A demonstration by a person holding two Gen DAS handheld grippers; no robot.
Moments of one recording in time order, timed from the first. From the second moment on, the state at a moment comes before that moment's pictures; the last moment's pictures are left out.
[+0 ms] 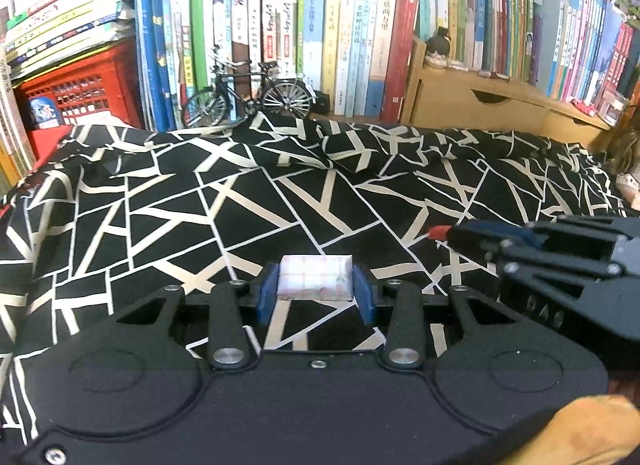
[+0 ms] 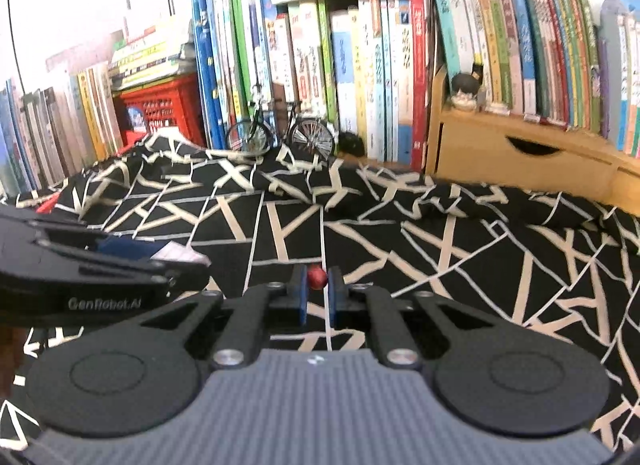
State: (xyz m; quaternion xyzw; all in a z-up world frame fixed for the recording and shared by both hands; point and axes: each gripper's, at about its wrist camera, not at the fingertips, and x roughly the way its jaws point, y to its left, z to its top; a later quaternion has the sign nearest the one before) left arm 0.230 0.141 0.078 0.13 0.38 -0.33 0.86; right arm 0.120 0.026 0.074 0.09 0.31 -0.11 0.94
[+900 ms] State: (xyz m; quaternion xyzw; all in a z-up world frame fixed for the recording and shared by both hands) left arm 0.192 0.319 0.115 0.09 0.33 -0.31 0.89; right arm 0.053 0.159 0.136 0.08 0.25 -0.15 0.95
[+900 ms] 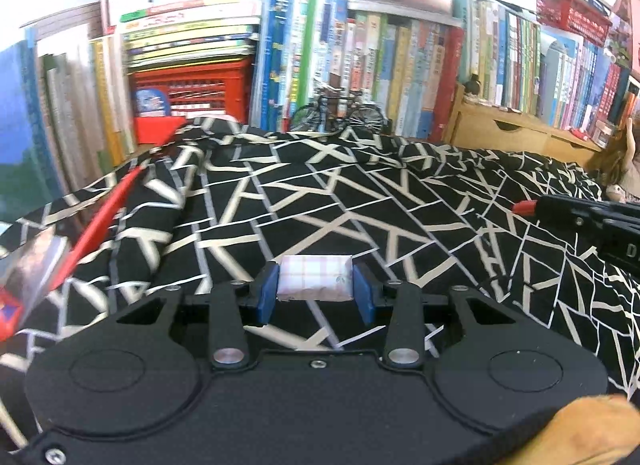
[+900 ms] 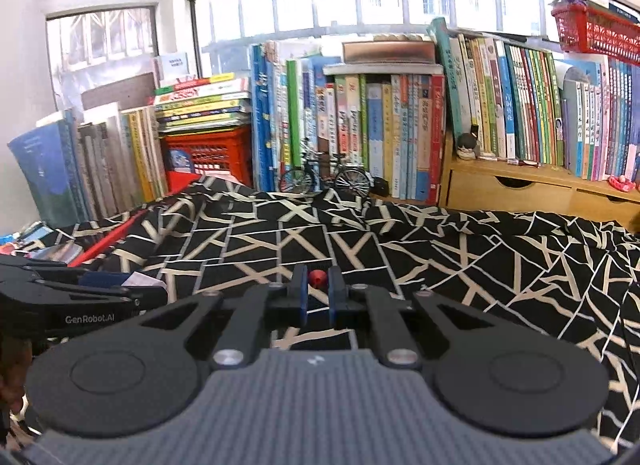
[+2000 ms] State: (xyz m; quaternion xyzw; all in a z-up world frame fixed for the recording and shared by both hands) left arm 0.121 0.586 0.167 0.07 0.26 -0.24 0.93; right arm -0.036 0.358 0.191 0.05 0.20 -0.13 0.97
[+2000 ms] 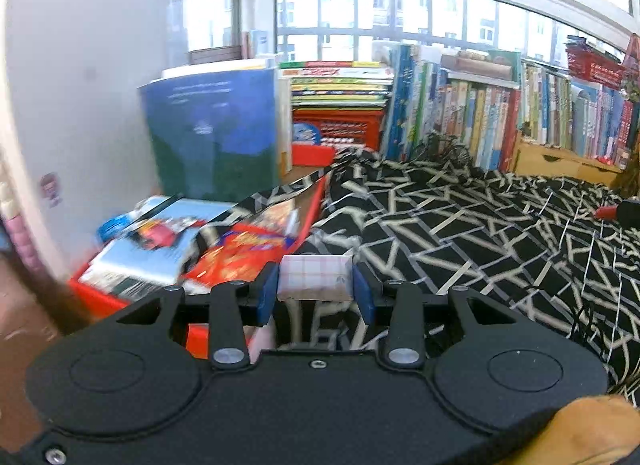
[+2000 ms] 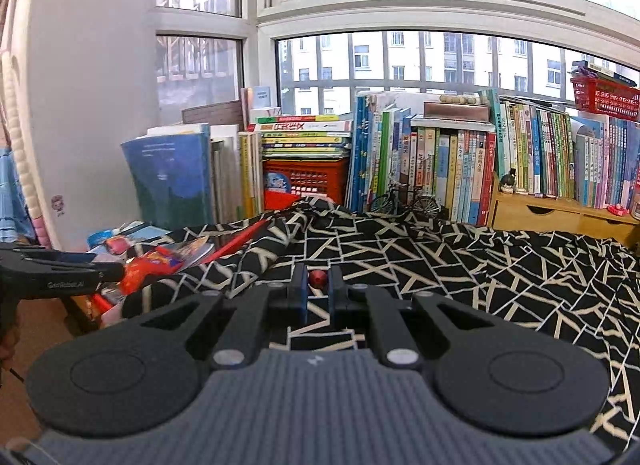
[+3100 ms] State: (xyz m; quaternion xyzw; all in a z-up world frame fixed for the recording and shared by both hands) left arm 0.034 0.671 0.005 0.05 0.43 -0.21 0.87; right arm -0.055 0.507 0.108 0.03 0.32 0.04 0.95
